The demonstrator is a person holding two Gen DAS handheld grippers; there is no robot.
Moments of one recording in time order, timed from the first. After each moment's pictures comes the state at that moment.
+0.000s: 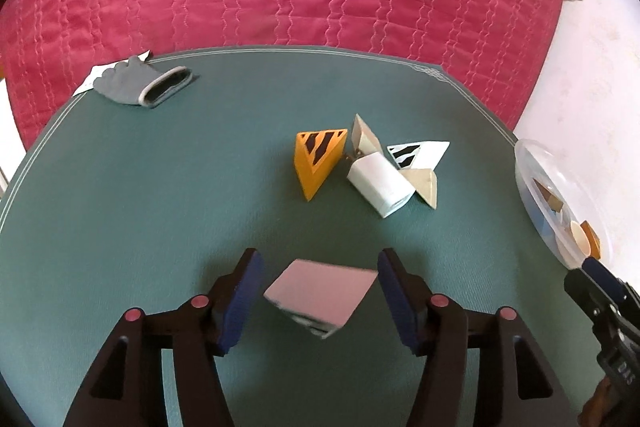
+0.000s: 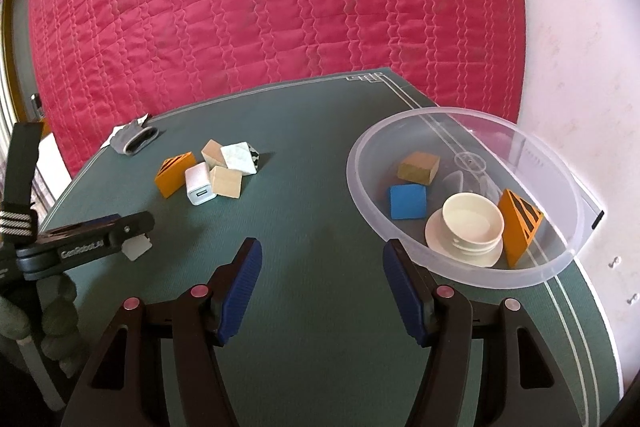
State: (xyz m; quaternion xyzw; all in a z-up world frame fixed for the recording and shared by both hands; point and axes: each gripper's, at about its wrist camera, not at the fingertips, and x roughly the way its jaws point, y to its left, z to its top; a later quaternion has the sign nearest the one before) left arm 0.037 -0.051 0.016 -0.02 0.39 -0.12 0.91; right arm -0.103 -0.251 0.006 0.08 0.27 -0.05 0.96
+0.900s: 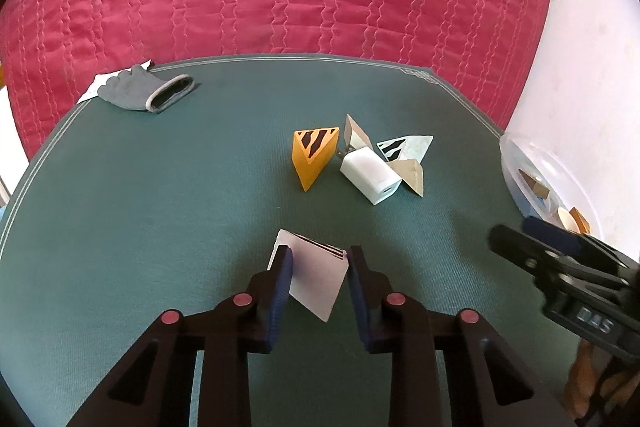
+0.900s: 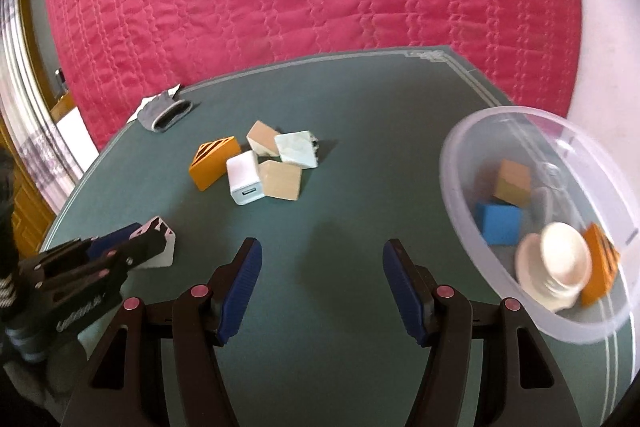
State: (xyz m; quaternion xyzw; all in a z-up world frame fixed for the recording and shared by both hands) left arm 0.017 -0.049 0.022 -0.02 0.38 -0.13 0.92; right arm -0.042 -0.218 0.006 0.07 0.33 0.03 0.94
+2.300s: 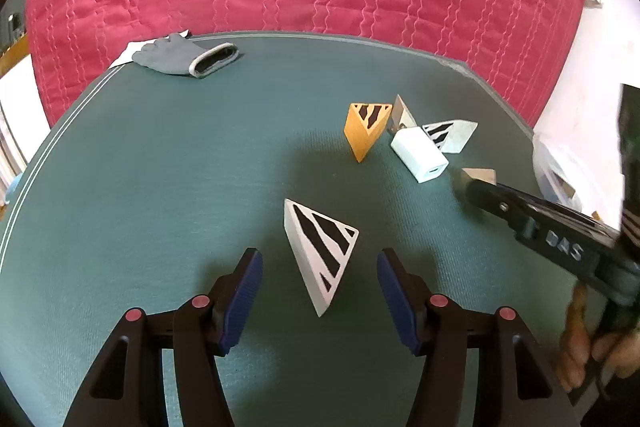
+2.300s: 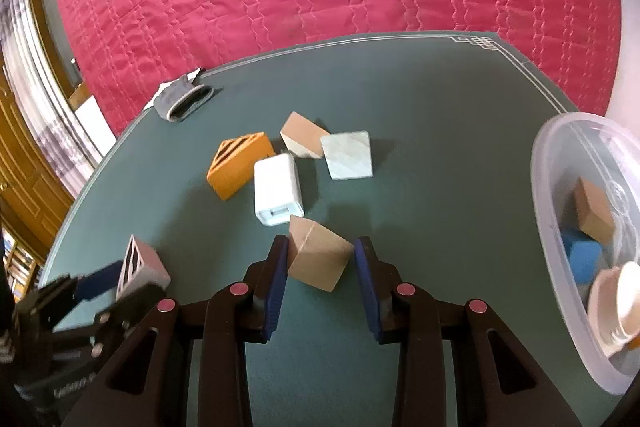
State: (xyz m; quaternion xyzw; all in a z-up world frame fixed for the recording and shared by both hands) left arm 0.011 -0.026 0.009 -0.03 0.41 -0.08 0.91; right arm 0.001 -0.194 -0.005 0.07 0.35 0.07 0.93
